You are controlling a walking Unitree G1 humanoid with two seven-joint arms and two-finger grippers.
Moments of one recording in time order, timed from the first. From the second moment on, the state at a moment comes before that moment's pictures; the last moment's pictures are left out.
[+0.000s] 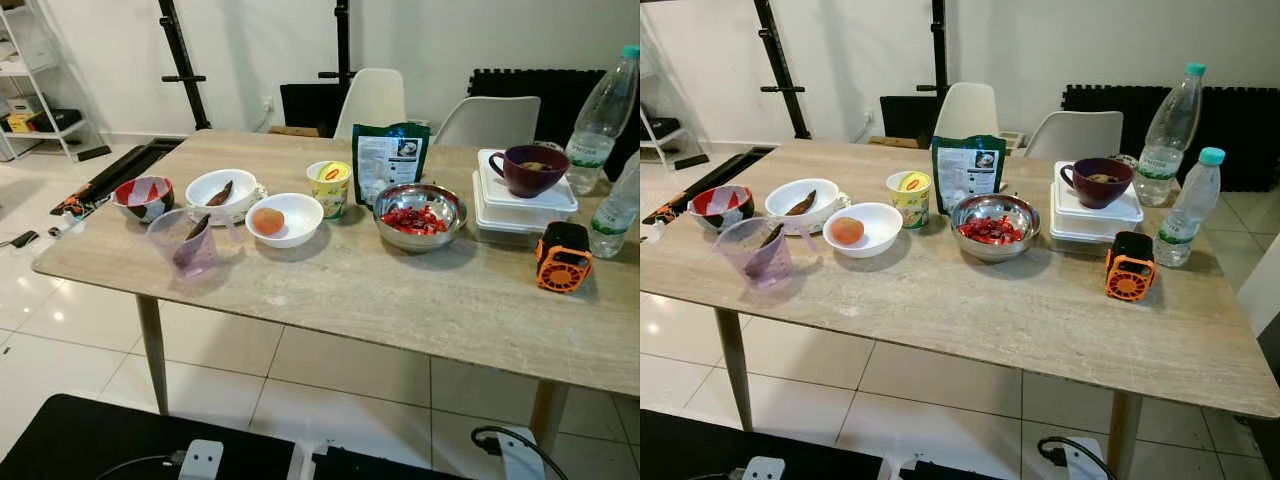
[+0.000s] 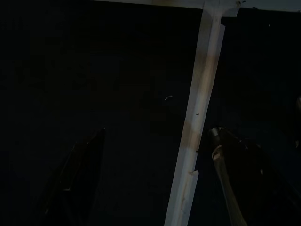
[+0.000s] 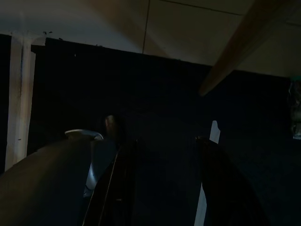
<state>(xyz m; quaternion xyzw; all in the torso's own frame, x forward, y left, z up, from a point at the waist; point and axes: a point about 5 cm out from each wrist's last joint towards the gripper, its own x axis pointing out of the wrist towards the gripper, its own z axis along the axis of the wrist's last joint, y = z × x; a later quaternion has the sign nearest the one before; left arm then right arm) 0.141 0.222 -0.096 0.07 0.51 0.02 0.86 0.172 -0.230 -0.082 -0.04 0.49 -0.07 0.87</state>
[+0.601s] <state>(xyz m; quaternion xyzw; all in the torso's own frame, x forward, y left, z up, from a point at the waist) 0.120 0.223 -0.102 0.07 0.54 0.02 0.84 0.162 -0.226 -0.088 -0.05 0.51 -0.05 0.86</state>
